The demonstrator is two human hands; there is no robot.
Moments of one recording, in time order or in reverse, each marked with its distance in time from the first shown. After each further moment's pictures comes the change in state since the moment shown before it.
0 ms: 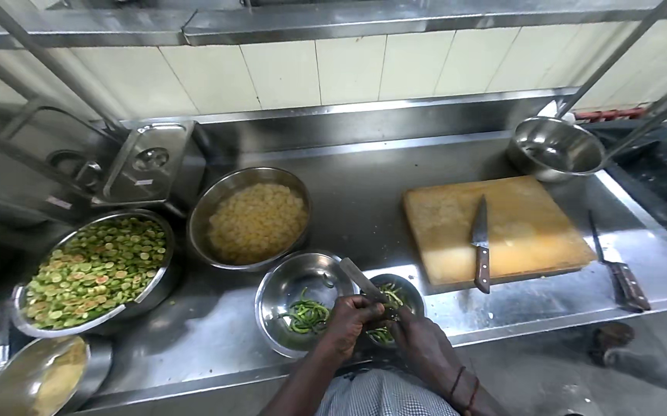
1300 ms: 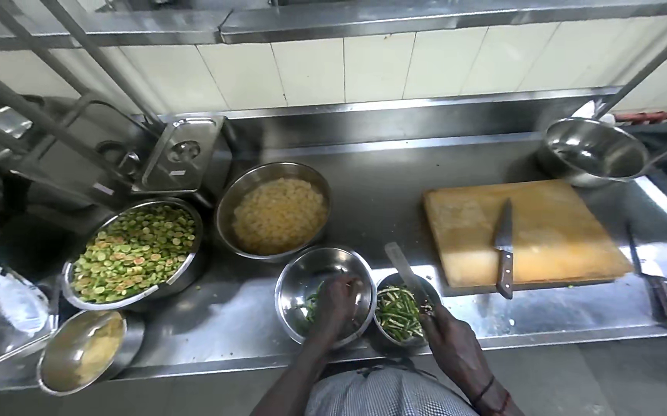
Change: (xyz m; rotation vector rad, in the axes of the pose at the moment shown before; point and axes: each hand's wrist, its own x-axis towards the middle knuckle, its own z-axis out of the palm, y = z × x) left_hand 0.016 0.012 -0.057 1.106 0.300 0.234; right_hand 0.001 0.025 0.015 0.149 0.259 0.052
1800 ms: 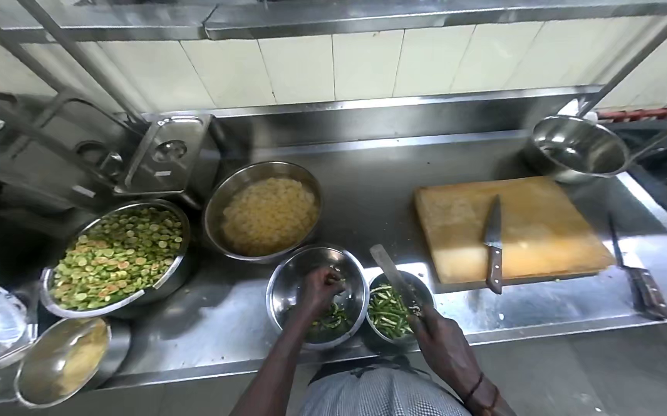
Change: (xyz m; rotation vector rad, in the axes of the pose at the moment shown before) left_hand 0.019 -0.023 -0.017 -0.220 -0.062 -0.024; right_hand -0.003 -0.001 0.000 0.017 -0.072 -0.007
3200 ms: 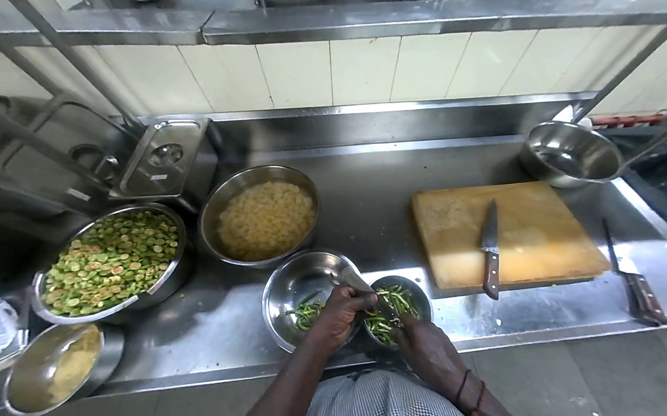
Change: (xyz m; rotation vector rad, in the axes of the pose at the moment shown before) left_hand -0.026 0.044 0.042 -0.990 -0.199 -0.195; right_hand 0.009 -0.021 -0.007 -0.168 -0.274 -0.066
